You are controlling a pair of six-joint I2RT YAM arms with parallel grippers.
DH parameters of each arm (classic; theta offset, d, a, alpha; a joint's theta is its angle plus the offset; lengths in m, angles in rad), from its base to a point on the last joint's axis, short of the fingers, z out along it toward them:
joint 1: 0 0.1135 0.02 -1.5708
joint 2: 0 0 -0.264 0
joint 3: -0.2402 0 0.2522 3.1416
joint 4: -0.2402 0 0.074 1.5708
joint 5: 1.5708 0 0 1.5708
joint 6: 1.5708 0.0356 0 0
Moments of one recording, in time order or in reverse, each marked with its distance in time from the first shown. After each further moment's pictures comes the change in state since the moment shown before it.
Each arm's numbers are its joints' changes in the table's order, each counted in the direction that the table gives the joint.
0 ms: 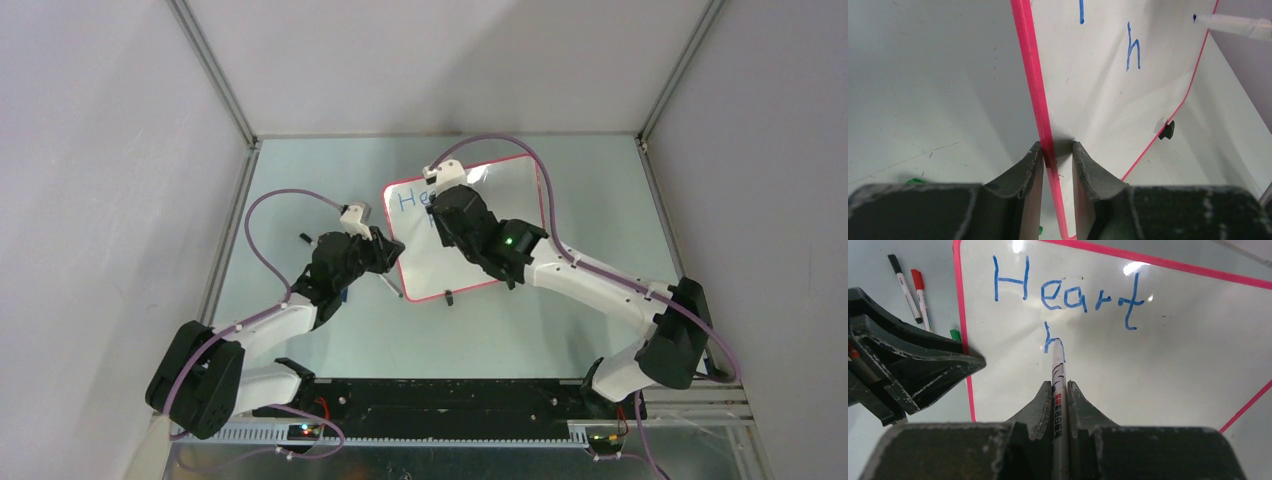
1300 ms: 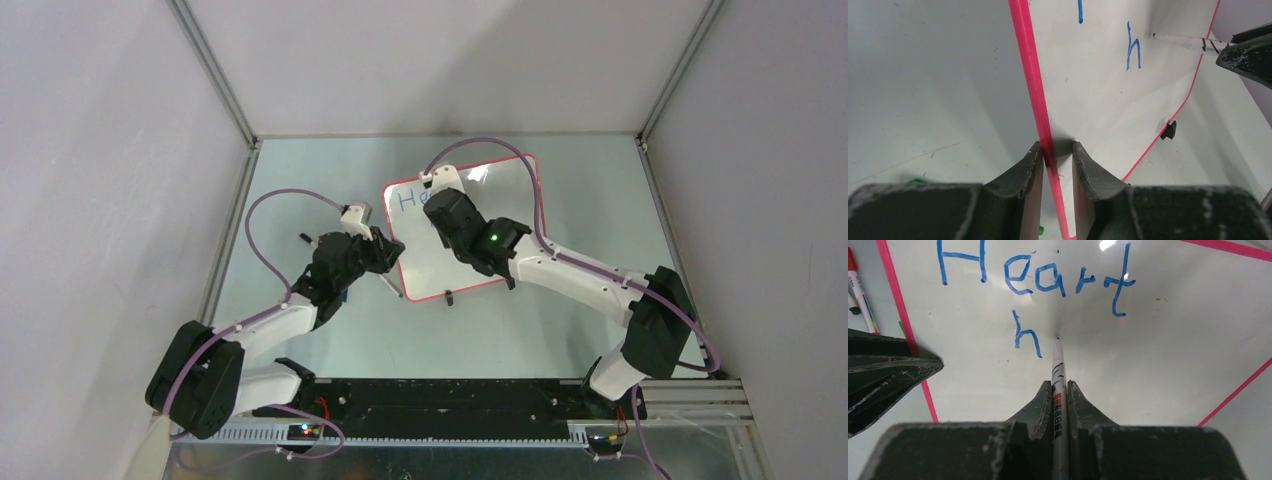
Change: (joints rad) left arm -0.006 0.000 0.000 0.000 -0.009 0.008; right arm -0.018 0.085 0.000 -0.042 0.073 0.003
